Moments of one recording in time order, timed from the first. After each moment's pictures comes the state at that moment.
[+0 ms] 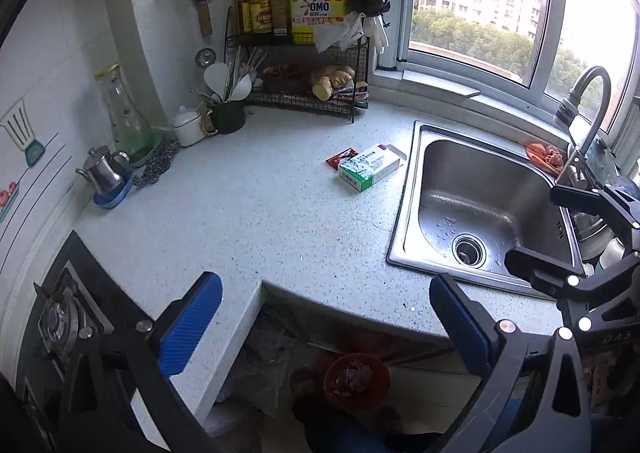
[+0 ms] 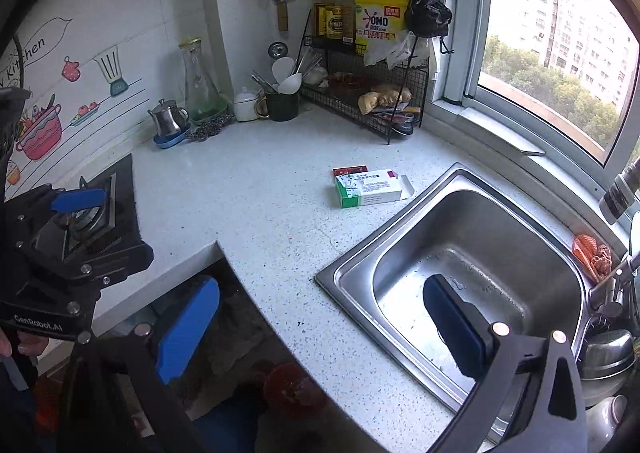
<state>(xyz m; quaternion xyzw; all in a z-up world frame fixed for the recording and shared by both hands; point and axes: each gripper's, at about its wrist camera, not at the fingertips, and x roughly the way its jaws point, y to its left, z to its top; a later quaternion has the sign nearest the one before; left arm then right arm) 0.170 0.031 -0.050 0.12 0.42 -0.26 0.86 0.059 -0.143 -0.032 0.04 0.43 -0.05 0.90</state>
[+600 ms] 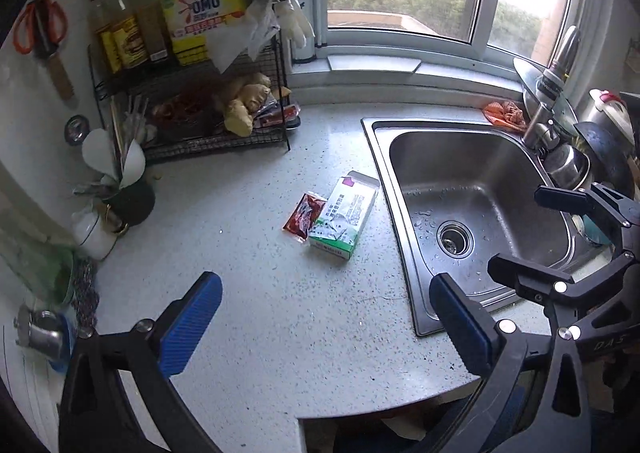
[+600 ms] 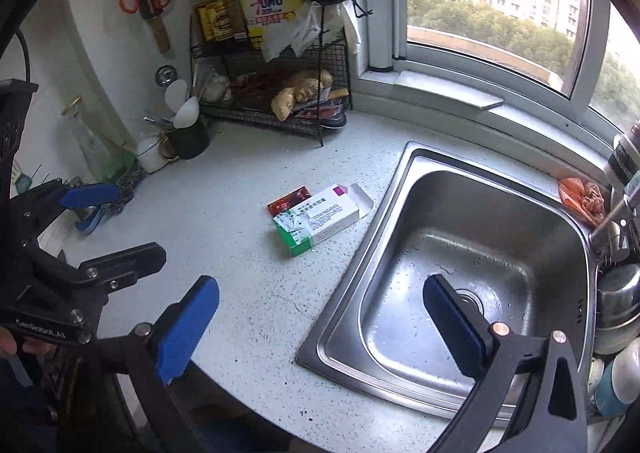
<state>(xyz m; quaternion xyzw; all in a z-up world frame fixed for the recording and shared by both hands) 0.329 -0.061 -0.065 0.23 0.41 -0.45 0.76 0.158 -0.192 -0.046 0.16 0.45 -0.21 0.85</state>
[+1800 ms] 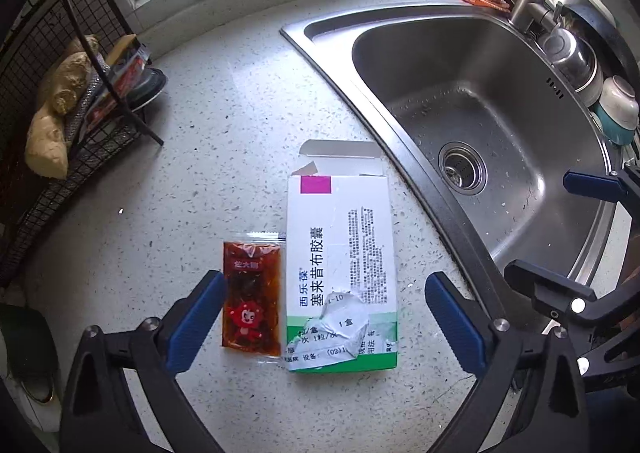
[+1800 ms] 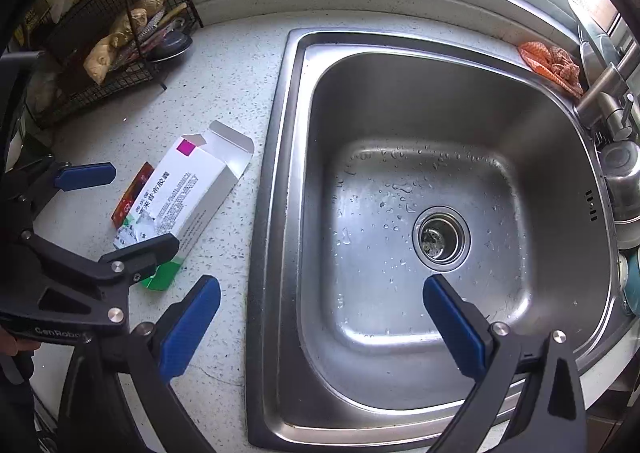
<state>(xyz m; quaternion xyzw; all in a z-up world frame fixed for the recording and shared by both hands) 0.403 -0.225 -0.226 0.38 0.46 -0.55 0.58 0.202 -0.285 -0.165 0.27 0.54 -0.37 0.71</state>
